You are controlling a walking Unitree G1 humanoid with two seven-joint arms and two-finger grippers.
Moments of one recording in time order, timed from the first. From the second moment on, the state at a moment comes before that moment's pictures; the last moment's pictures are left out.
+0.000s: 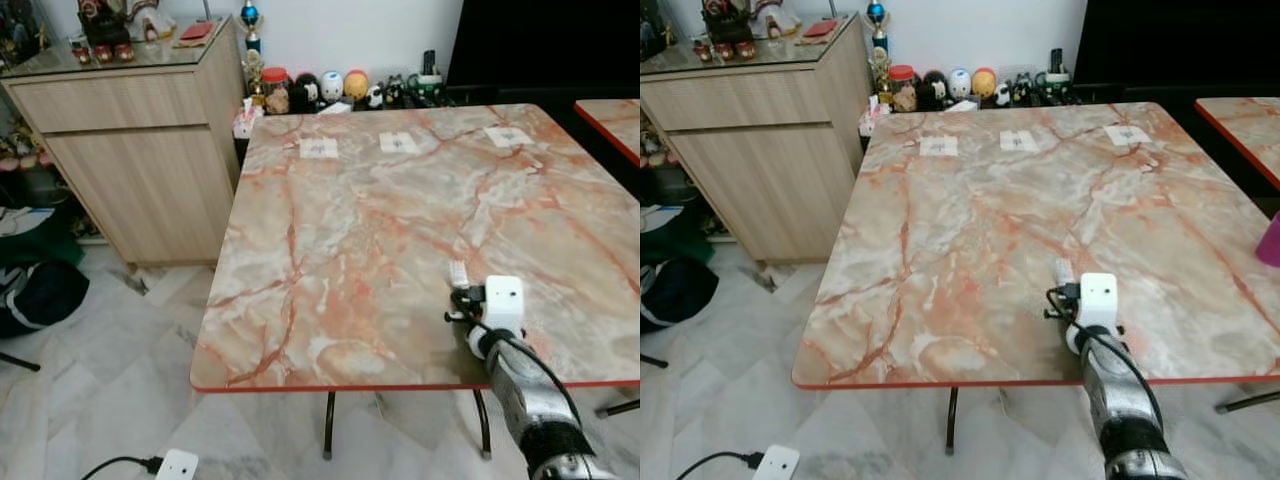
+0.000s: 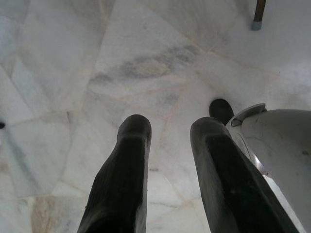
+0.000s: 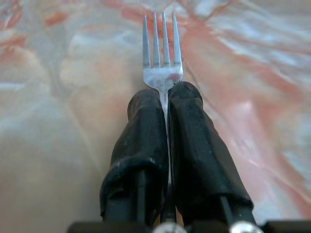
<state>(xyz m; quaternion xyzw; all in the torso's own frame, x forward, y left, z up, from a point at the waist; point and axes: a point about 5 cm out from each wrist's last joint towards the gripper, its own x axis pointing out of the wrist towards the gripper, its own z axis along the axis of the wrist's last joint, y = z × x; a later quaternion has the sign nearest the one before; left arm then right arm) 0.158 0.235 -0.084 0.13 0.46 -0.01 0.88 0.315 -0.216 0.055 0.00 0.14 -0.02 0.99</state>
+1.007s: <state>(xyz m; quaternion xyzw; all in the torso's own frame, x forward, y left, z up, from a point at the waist) 0.157 0.232 -0.085 0.15 0.47 -0.03 0.87 0.283 -0.209 0.125 -0.07 -0.10 -0.11 0.99</state>
